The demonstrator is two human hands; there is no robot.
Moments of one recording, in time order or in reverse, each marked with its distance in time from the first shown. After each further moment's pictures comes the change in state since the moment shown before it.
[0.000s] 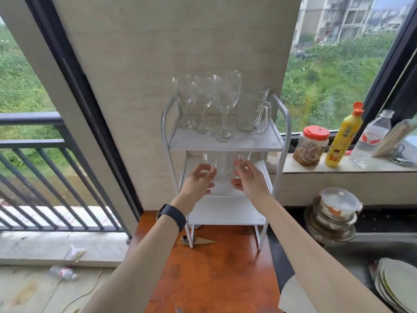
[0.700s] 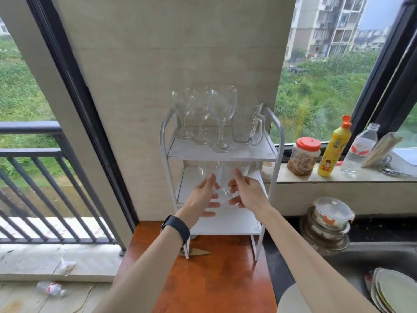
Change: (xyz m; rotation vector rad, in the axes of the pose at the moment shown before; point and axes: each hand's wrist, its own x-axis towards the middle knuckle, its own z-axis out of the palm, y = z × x) left_hand -0.017 0.008 0.019 -0.001 -0.024 -0.175; right_hand -0.016 -0.020 -0.006 -0.190 -0.025 0.103
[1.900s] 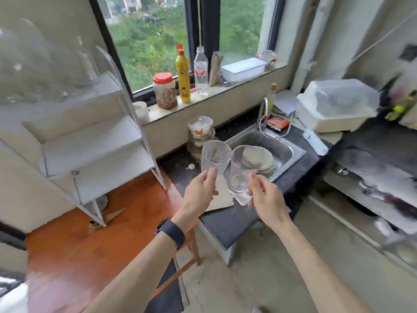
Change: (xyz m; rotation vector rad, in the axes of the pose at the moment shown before) left_hand -0.210 -0.101 0.183 0.358 -0.574 0.330; right_hand -0.356 0.140 -0.134 -0.201 0.729 0.071
